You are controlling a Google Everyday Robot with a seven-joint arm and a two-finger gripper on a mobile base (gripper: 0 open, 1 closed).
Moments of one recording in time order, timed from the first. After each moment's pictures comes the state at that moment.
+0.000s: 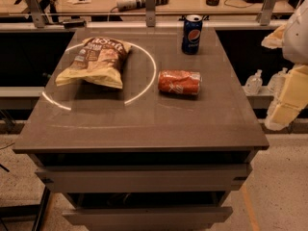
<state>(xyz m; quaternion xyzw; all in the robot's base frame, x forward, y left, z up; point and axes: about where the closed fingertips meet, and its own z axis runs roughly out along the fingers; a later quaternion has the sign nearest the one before) 0.438 -0.217 0.976 -0.60 0.78 -0.03 0.16</state>
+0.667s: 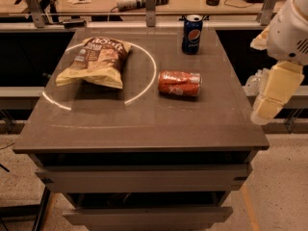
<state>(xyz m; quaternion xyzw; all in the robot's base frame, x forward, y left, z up) 0.451 -0.204 0.968 -0.60 0.79 -0.02 0.15</state>
